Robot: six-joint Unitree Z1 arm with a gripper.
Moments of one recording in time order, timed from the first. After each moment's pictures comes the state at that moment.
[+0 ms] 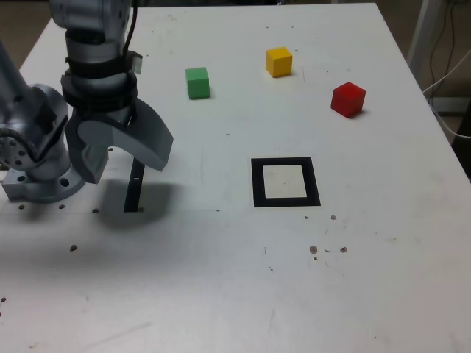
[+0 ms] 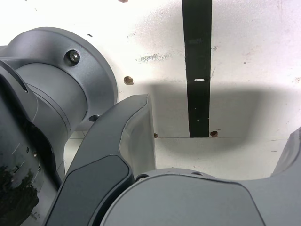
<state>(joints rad) -0.15 1.39 -0.69 1.00 -0.04 -0.06</state>
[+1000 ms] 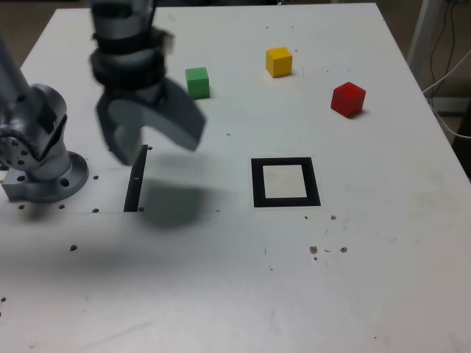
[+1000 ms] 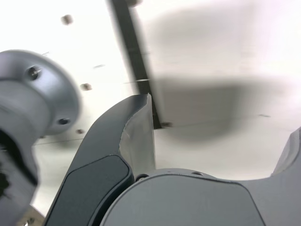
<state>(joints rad) -0.09 1.45 -0.90 1.06 -0.01 0.08</state>
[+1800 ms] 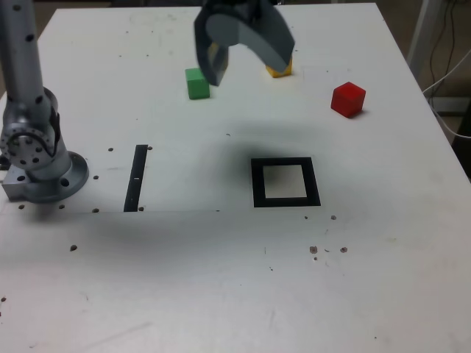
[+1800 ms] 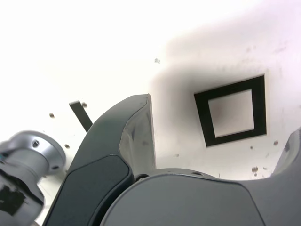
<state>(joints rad) 0.20 1.77 -1.53 1.34 0.10 0.49</state>
